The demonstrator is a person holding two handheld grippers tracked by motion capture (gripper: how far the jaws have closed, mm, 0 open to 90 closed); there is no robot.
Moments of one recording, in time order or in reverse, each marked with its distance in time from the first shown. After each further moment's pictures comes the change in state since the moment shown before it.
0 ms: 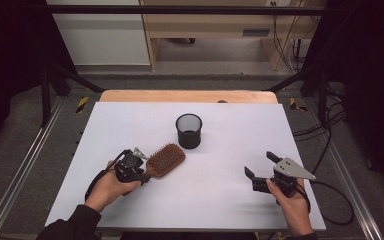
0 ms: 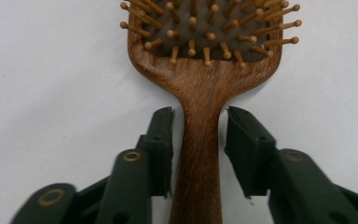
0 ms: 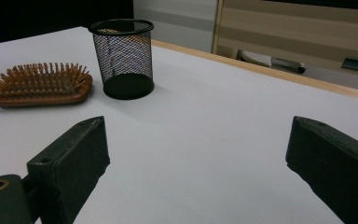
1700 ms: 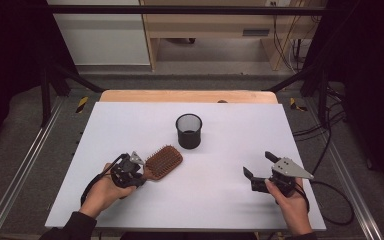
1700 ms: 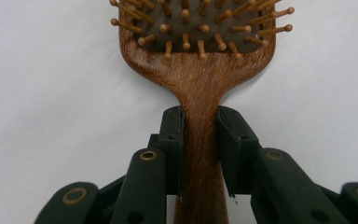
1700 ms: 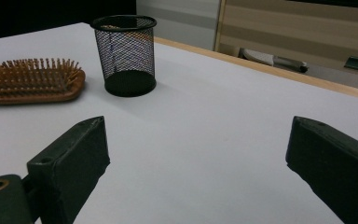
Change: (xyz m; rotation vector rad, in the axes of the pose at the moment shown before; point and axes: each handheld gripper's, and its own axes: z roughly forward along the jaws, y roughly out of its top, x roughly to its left) left arm -0.003 -0.015 -0.007 0.004 0.009 0.051; right arm 0.001 0.000 0.003 0.011 0.007 -0.012
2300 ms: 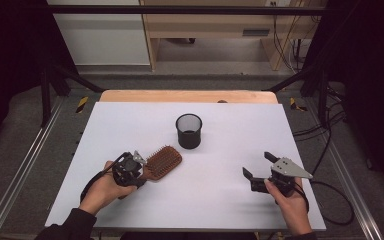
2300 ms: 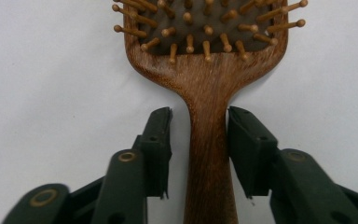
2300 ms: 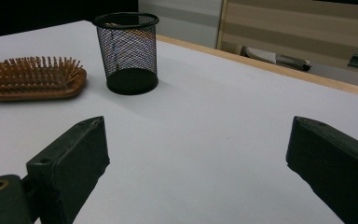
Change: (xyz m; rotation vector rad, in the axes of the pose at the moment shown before) left arm 0.000 0.009 0.002 0.059 0.034 0.038; right arm 0.001 0.000 0.001 0.008 0.008 -0.001
